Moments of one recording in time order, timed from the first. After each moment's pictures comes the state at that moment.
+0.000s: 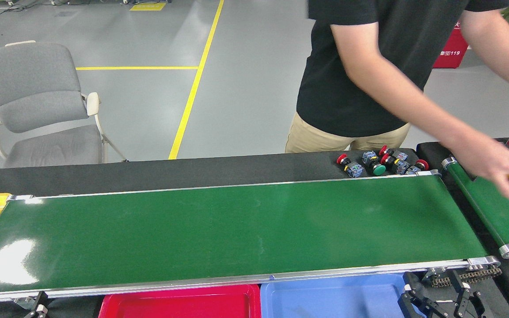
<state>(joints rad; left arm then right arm) 0.28 0.10 0.64 -1.62 -1.39 -0.52 -0.03 0.31 -0.07 -0.19 -1.74 1.32 -0.17 -0.06</state>
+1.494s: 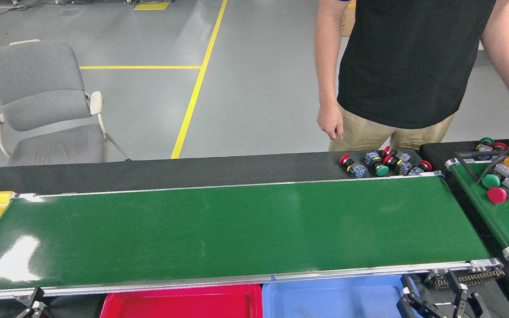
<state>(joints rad) 0.28 0.11 0.64 -1.63 -1.37 -0.53 -0.03 0.32 -0.07 -0.19 -1.72 1.31 -0.23 -0.09</state>
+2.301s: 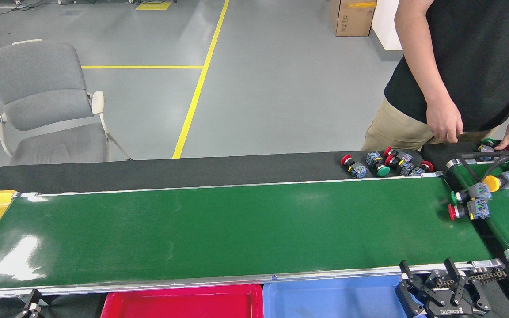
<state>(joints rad) 0.29 0.12 0.64 -1.63 -1.37 -0.53 -0.03 0.23 -0.05 -0.20 -1.71 1.30 -0.19 0.00</state>
